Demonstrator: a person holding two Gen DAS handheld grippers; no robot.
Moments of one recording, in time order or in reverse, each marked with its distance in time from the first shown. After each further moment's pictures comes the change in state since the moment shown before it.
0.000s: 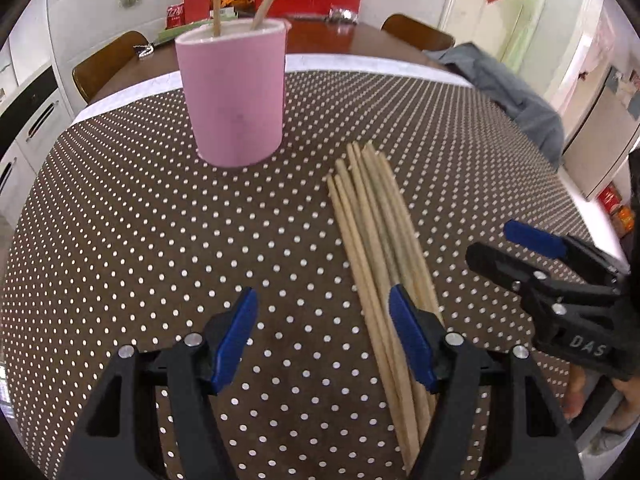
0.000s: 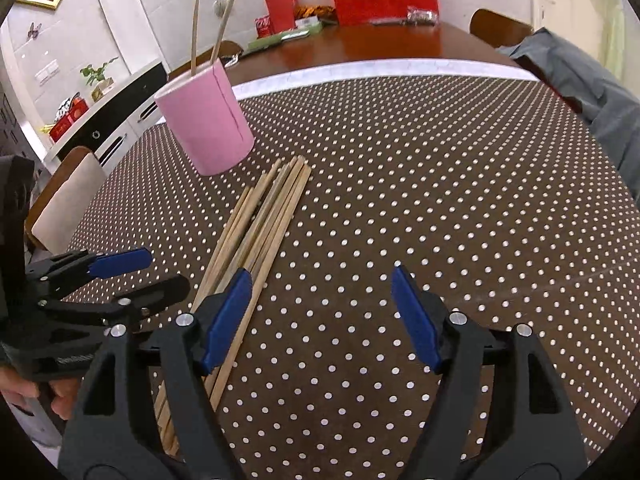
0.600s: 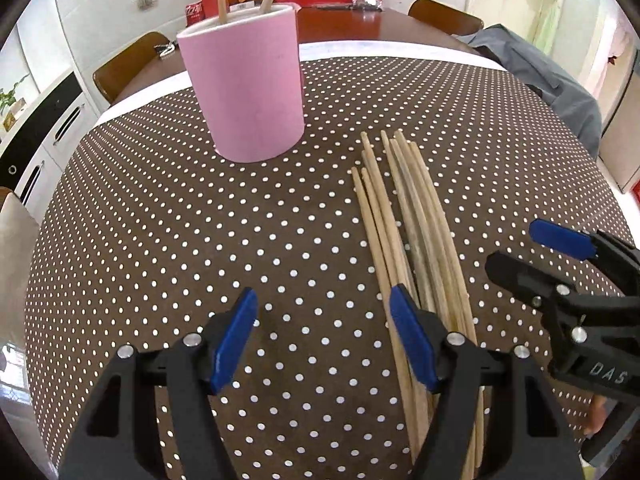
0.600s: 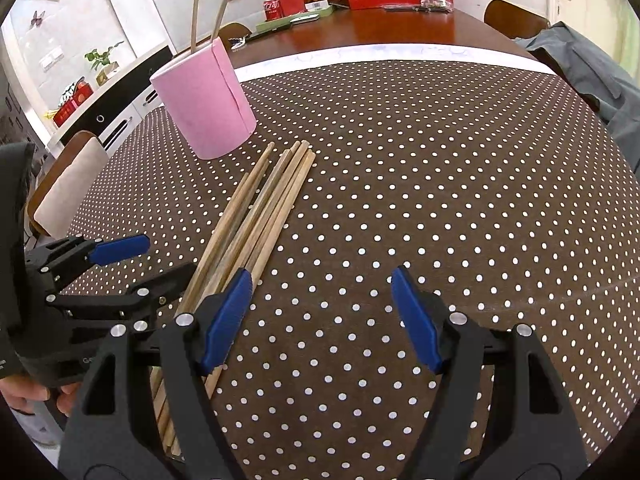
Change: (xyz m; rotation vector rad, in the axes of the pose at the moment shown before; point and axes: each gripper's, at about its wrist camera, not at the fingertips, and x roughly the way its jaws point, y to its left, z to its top) left arm 0.018 -0.019 0.018 -0.003 0.039 0.151; right arm 0.018 0.000 0.007 -0.030 0.051 0.017
